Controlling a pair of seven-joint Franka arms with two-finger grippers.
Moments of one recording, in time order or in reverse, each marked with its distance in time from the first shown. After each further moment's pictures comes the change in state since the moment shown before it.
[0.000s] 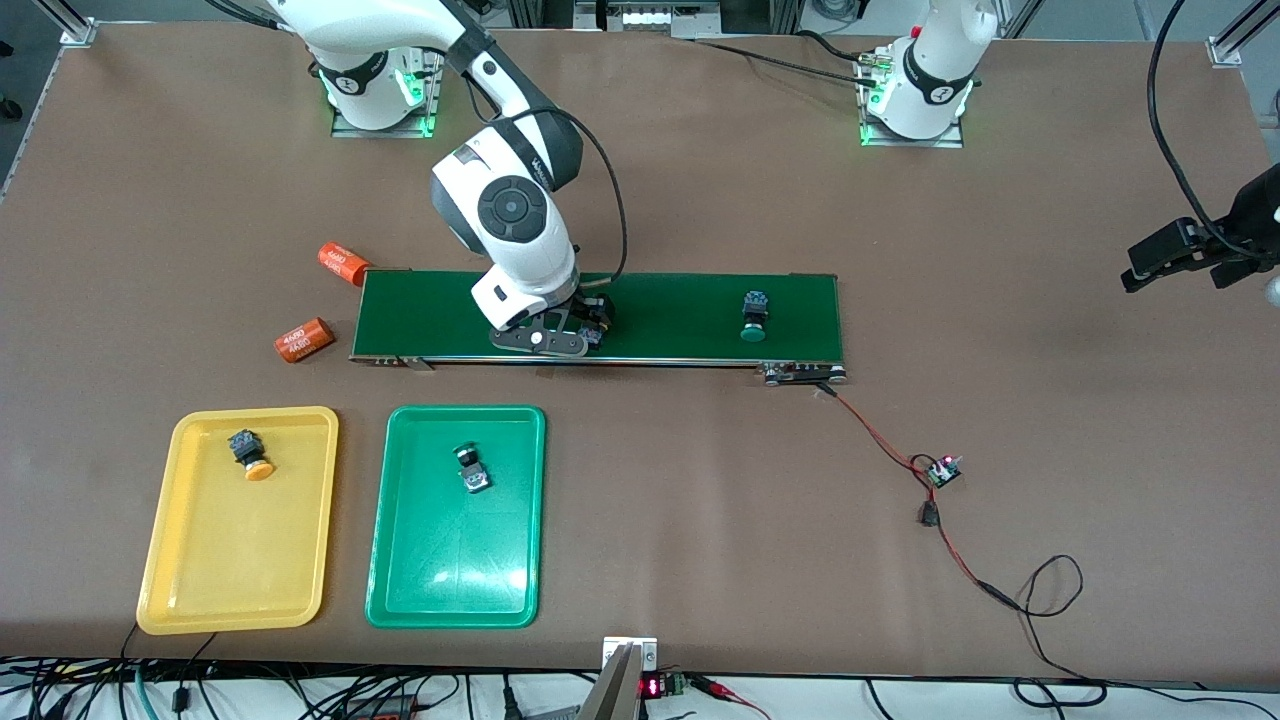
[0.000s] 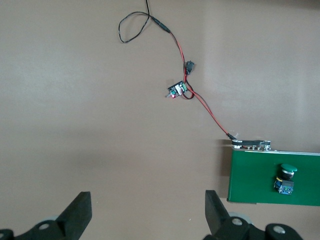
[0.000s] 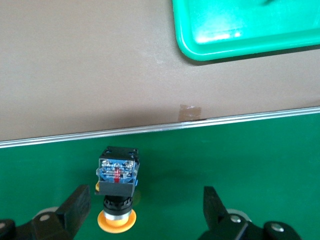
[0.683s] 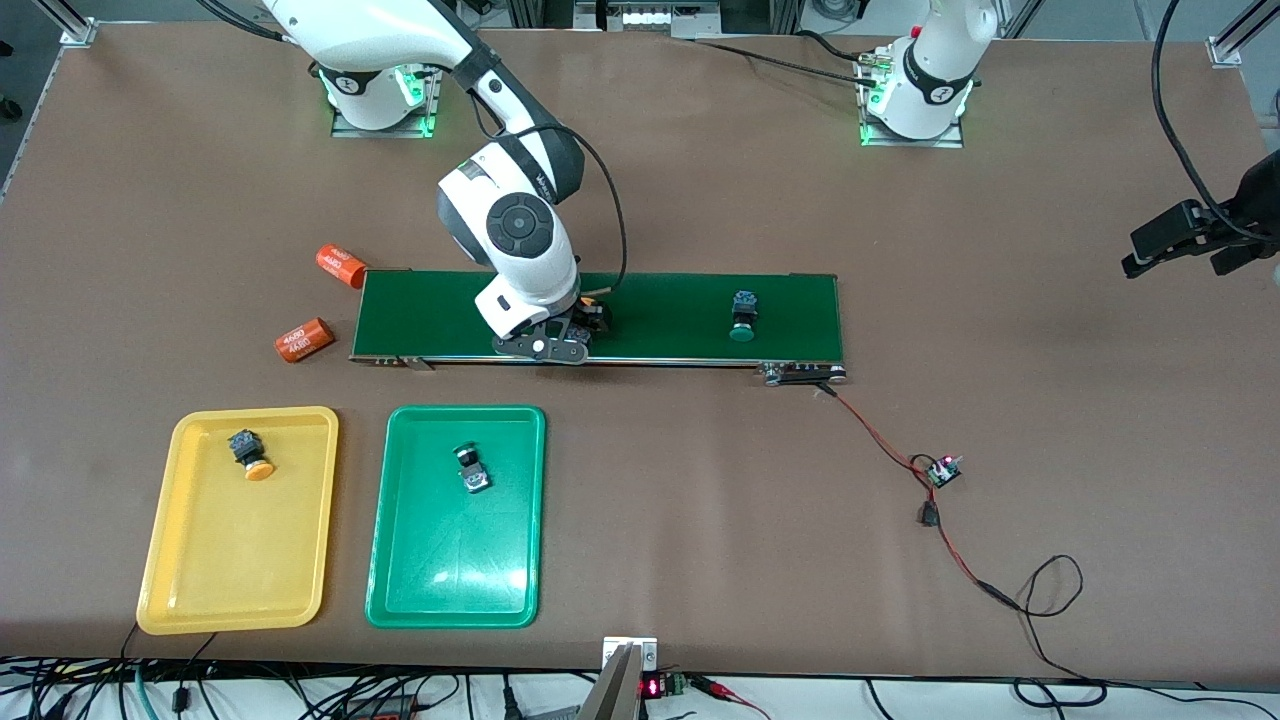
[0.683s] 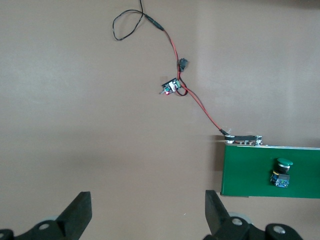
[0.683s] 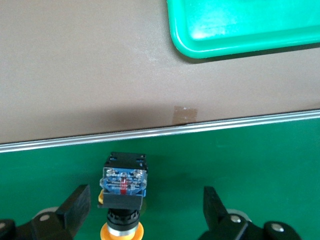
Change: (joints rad) left arm 0.125 -0.019 -0.134 0.001 -0.017 -0.010 0.000; right arm 0.001 0.031 -0.004 0.007 -0.019 0.004 0.005
